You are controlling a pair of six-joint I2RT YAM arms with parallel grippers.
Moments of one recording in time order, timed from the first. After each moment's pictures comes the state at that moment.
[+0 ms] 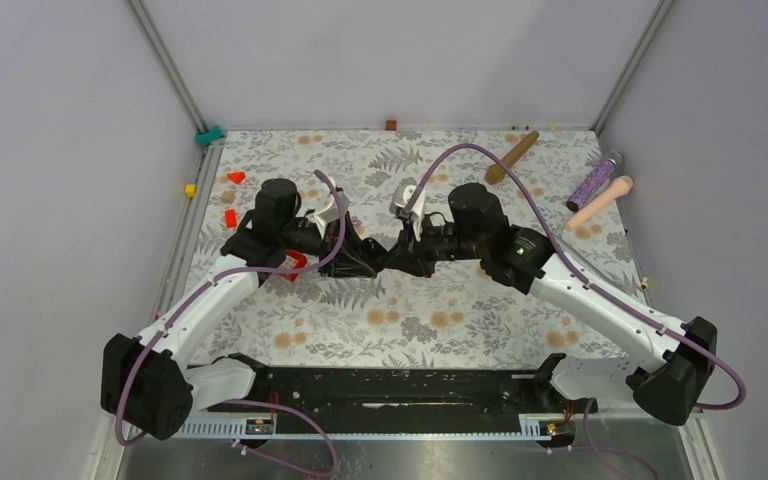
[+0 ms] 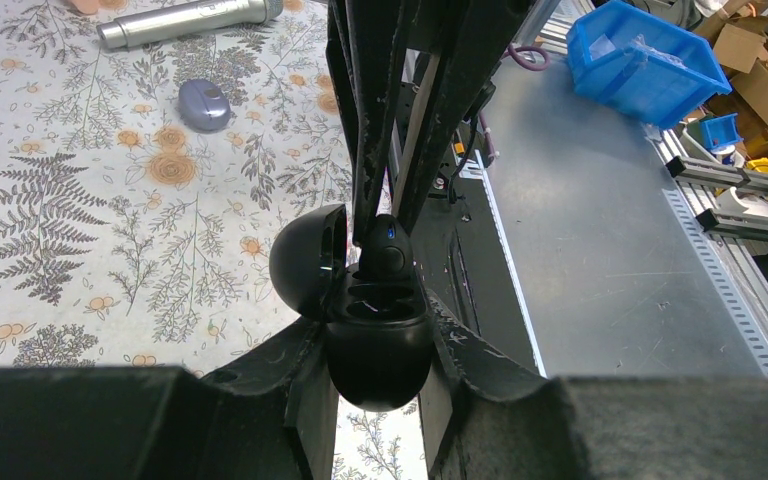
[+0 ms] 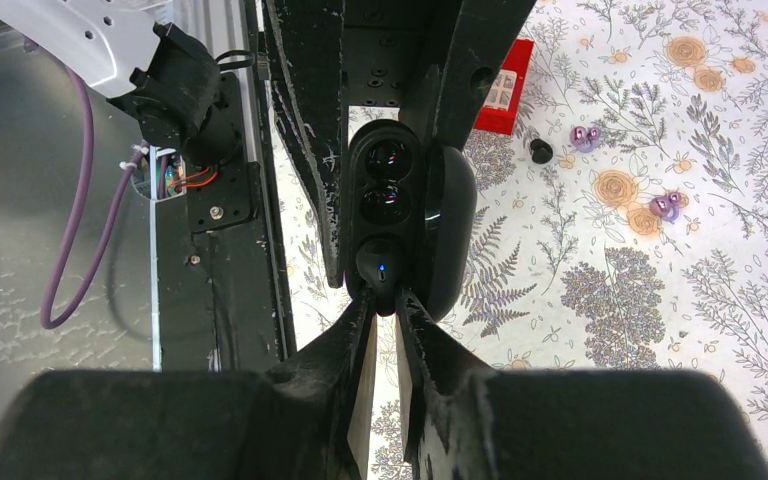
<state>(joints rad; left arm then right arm) -0.41 1.16 0.88 -0.12 1.31 0.10 0.83 1.22 1.13 -0.34 -0.53 -0.10</state>
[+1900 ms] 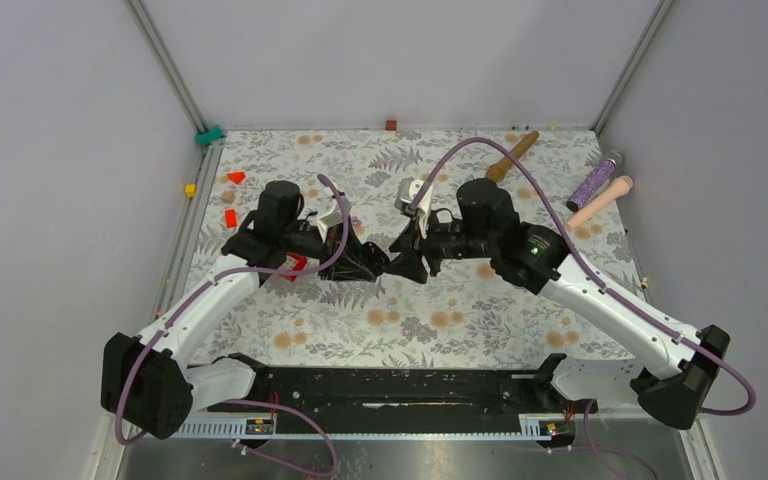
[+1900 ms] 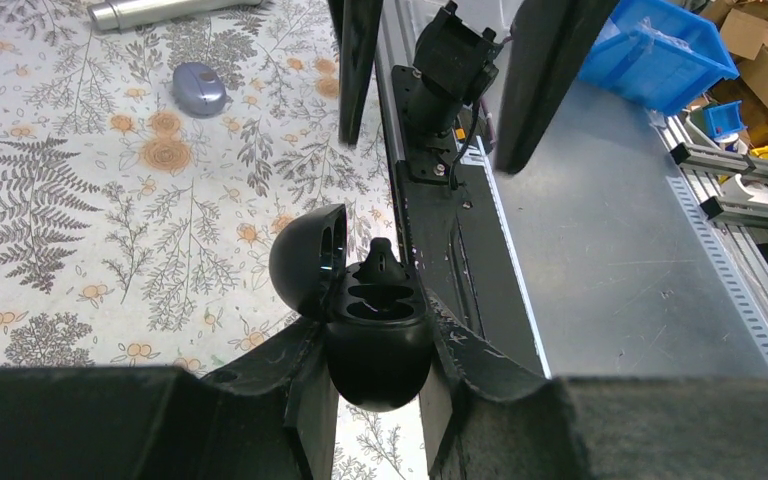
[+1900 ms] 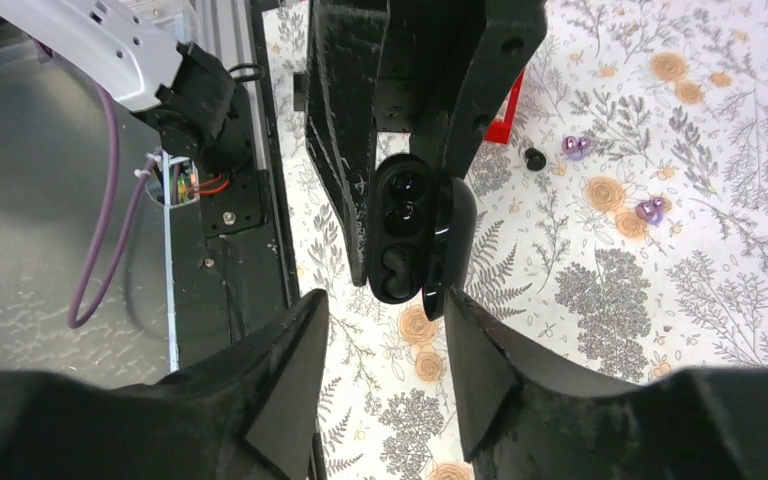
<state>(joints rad) -0.41 1.17 0.88 -0.18 1.30 0.15 0.85 1.20 1.20 -0.43 -0.50 -0.09</state>
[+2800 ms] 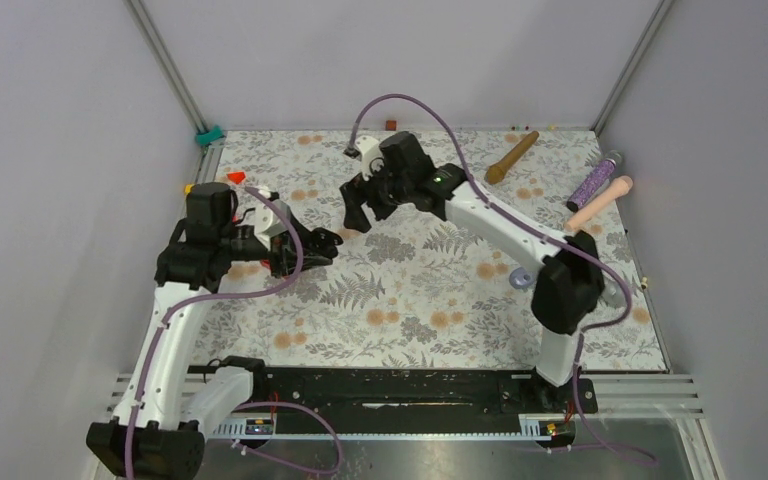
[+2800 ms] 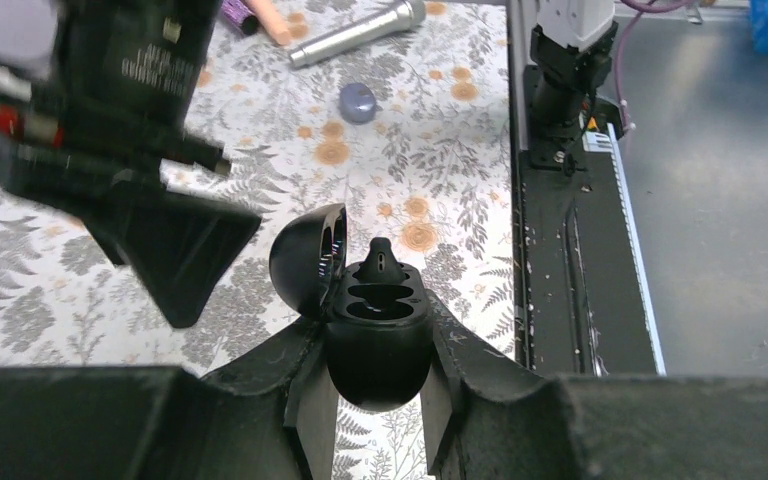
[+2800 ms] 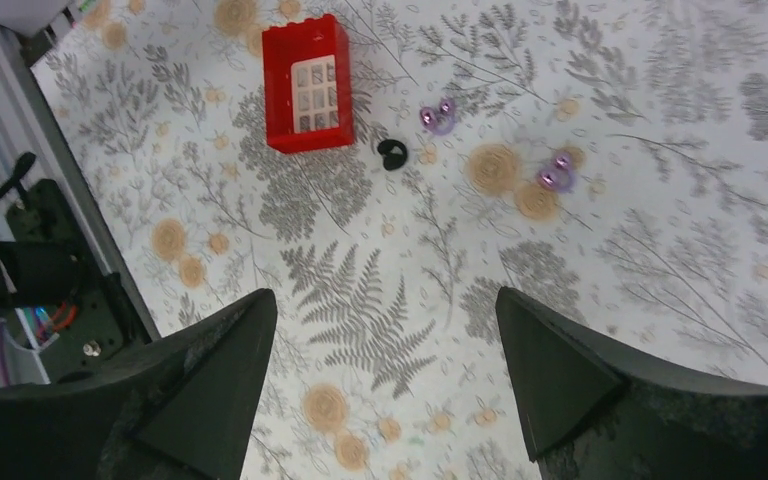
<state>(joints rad) -0.13 0.95 1.04 -0.69 1.31 0.59 0.75 1.81 1.66 -0.50 -0.32 0.02</state>
